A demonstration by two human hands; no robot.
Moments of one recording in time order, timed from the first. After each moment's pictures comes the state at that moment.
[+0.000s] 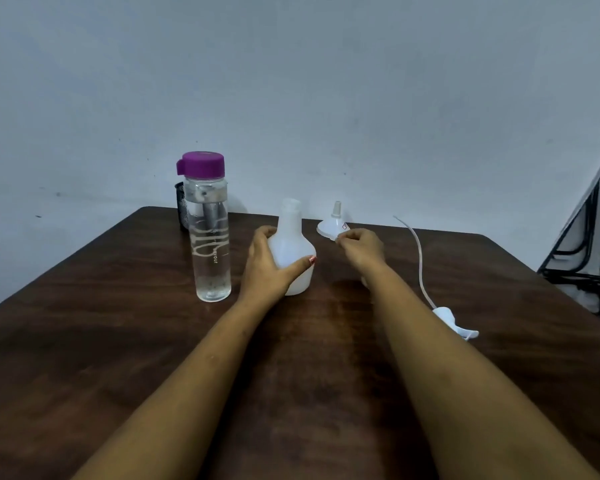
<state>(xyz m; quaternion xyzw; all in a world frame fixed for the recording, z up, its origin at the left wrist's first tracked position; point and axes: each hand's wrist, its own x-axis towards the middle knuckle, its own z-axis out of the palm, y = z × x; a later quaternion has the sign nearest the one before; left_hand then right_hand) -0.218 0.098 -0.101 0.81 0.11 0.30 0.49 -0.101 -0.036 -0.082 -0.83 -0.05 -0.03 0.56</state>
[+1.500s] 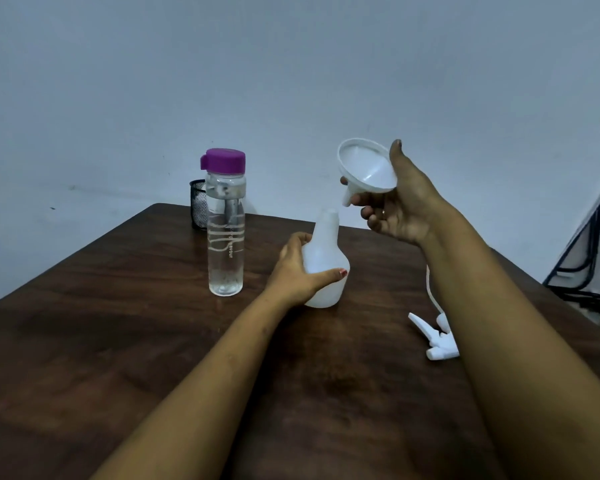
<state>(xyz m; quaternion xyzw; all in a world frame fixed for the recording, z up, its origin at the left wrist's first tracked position) -0.230 0.080 -0.089 0.83 0.07 0.18 0.52 -0.170 -0.062 0.036 -0.68 -0.15 0.18 0.69</state>
